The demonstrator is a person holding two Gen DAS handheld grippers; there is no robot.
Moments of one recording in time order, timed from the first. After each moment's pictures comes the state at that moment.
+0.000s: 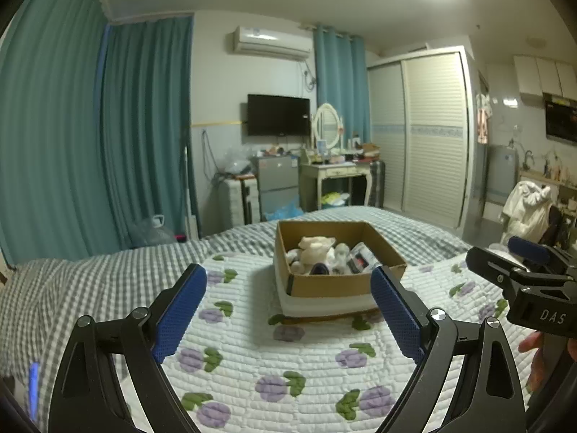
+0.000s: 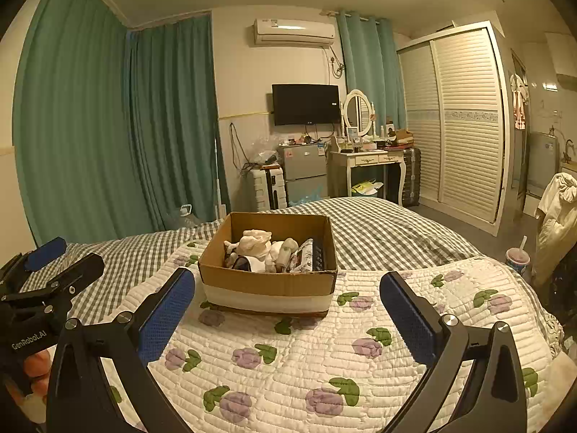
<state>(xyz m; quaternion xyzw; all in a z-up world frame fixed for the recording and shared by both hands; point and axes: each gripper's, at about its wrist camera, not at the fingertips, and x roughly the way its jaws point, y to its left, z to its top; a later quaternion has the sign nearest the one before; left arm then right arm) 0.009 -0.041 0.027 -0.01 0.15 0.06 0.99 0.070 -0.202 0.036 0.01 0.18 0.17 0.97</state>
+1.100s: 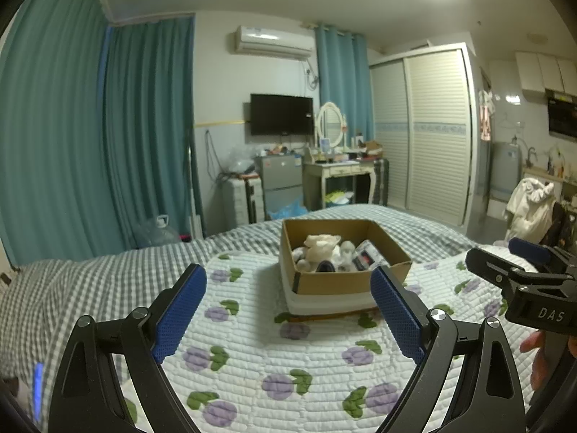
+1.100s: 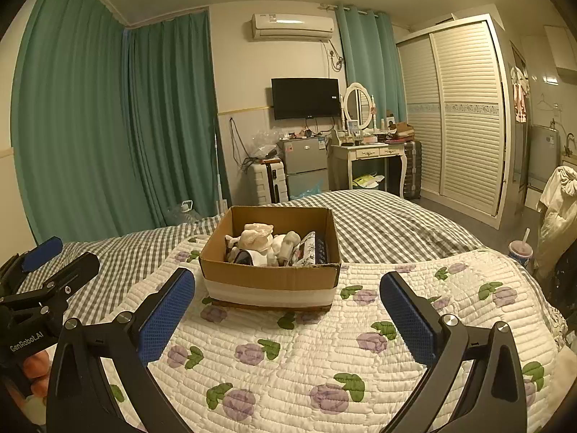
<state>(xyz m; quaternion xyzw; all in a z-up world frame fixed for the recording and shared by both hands) 0.008 -0.039 0.026 0.00 0.15 0.07 0.99 0.073 -0.200 0.030 0.02 0.20 0.17 0.97</state>
